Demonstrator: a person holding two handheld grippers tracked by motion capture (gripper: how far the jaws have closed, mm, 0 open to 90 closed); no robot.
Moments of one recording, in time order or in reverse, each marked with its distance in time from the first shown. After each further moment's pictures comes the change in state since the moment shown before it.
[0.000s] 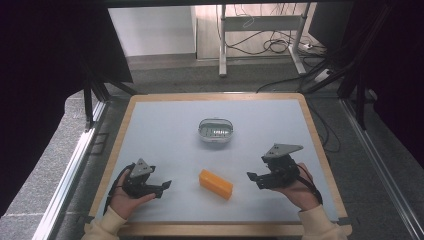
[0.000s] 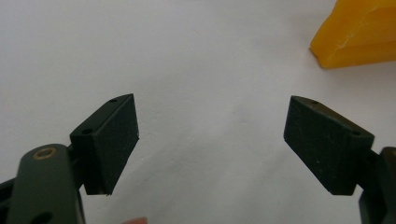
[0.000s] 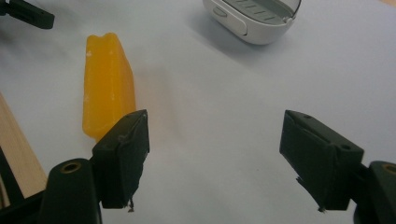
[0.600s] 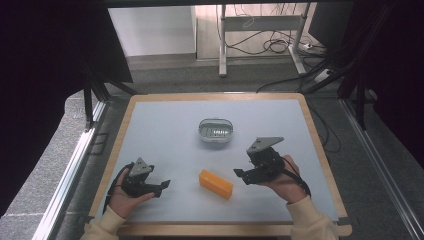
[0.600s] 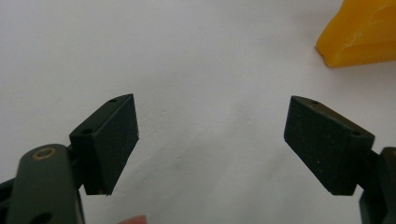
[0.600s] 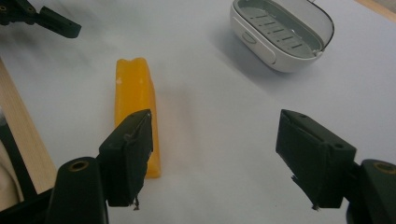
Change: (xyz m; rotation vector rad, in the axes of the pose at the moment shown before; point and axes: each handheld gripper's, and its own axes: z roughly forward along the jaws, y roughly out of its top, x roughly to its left) left arm 0.004 0.000 -0.001 0.002 0.006 -0.010; right arm 0.022 0.038 0.012 0.037 0.032 -0.073
